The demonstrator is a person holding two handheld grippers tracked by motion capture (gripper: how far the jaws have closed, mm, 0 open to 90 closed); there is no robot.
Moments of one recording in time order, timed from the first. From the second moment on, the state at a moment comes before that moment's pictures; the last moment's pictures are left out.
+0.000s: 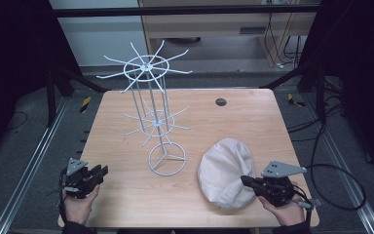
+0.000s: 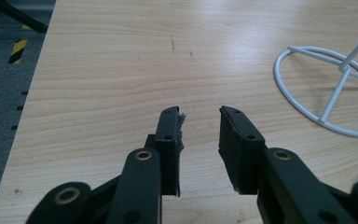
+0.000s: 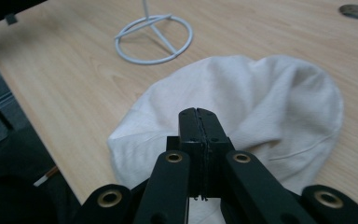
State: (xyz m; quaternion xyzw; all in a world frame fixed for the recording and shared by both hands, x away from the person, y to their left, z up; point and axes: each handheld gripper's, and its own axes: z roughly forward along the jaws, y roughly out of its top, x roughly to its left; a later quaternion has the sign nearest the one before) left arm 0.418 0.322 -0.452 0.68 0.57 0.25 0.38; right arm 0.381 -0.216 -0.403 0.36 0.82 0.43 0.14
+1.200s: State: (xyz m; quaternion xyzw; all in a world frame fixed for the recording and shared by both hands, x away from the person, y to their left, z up) left arm 0.413 0.280 -0.454 0.74 0.51 0.21 0.39; right arm 0.390 -0.199 -0.435 0.39 0.82 0.40 0.12
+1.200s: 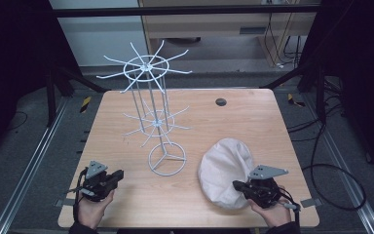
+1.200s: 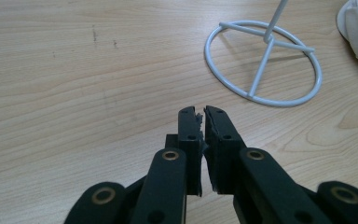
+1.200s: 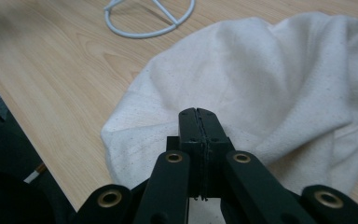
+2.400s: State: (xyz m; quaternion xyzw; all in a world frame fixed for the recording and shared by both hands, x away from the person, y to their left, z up) left arm 0.410 0.276 -0.453 0.74 0.51 0.20 0.39; right arm 0.406 -0.242 -0.432 0.47 0.75 0.39 0.24
